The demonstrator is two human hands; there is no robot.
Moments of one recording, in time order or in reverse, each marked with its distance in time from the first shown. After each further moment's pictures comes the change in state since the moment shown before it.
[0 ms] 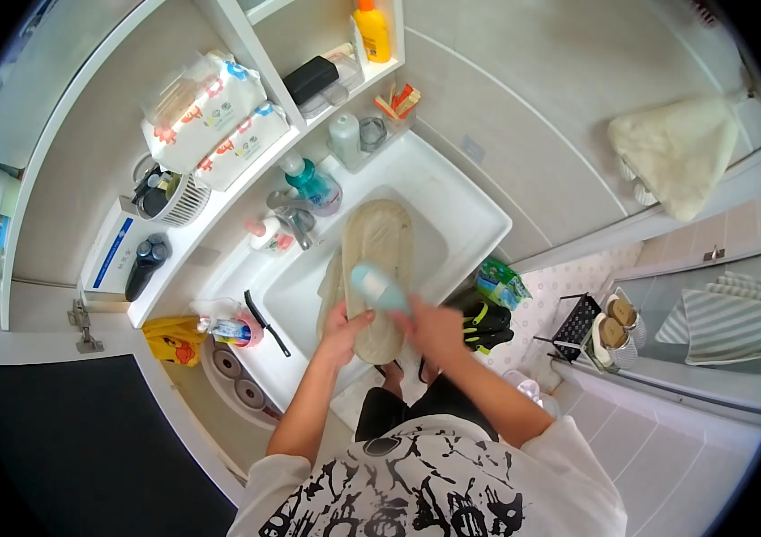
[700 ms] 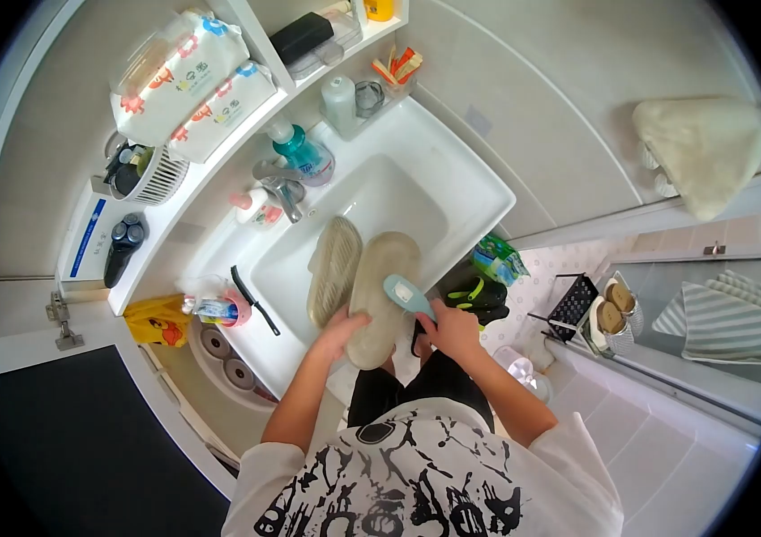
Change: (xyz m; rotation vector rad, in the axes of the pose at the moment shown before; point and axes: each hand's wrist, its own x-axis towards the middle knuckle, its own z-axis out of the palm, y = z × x) left_hand 0.008 -0.065 -0.041 0.205 0.084 -0.394; right_hand -0.059 0.072 0.038 -0.113 -0.318 0.147
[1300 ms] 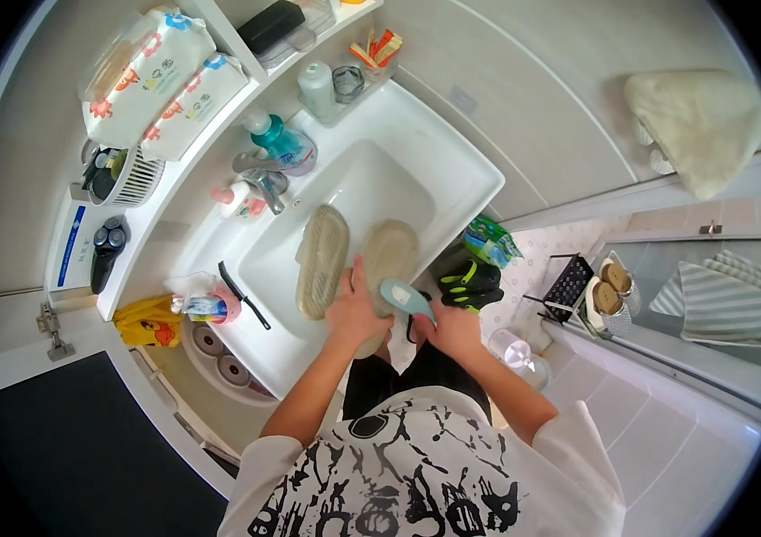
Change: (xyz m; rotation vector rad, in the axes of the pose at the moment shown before) left_hand -0.044 0.061 0.085 1.286 0.313 0.272; right_hand -0.028 0.014 0.003 0.028 0.029 0.000
